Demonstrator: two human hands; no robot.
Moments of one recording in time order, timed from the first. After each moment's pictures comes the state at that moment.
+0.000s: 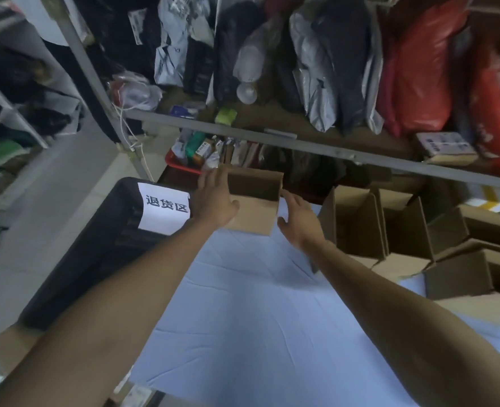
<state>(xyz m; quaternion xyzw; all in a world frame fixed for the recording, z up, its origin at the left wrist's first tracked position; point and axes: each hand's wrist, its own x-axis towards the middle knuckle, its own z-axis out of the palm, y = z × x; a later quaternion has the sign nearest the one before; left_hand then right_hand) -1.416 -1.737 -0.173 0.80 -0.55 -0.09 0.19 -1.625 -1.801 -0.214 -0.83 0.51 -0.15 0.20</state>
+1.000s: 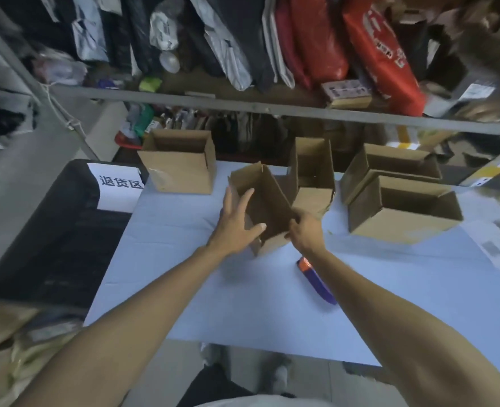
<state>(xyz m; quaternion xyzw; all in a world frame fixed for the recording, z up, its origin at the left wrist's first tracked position) -1.683 -1.638 -0.188 0.71 -0.58 -0.30 0.25 -1.857 -1.704 -0.222 -0.64 0.62 -0.23 0.39</state>
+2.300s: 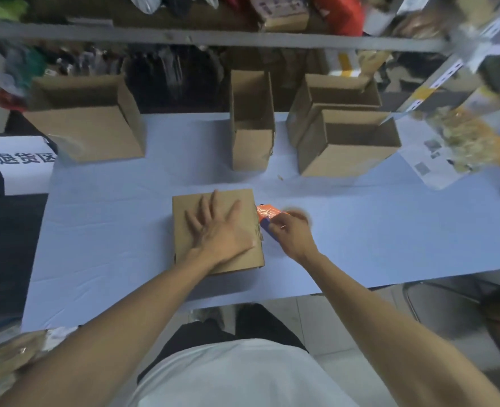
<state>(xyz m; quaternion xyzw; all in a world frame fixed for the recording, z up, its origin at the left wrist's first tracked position) -1.775 -1.609 -0.270 0.72 -0.66 -0.23 -0.04 -1.960 -1.620 -0.260 -0.65 0.67 -0.12 0.35</state>
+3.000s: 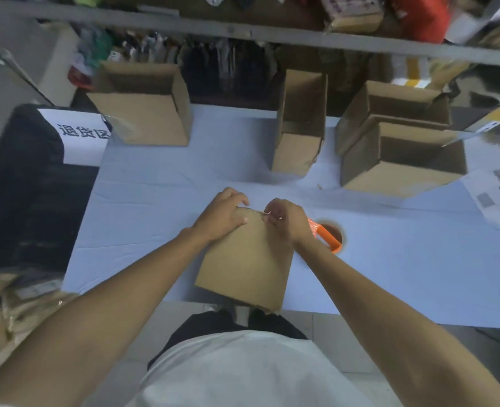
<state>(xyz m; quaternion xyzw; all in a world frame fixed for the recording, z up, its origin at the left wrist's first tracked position) -1.693 -1.631 -0.253 0.65 -0.64 -0.38 0.14 -1.891 -1.668 -0.252 -0.74 0.54 -0.07 0.39</state>
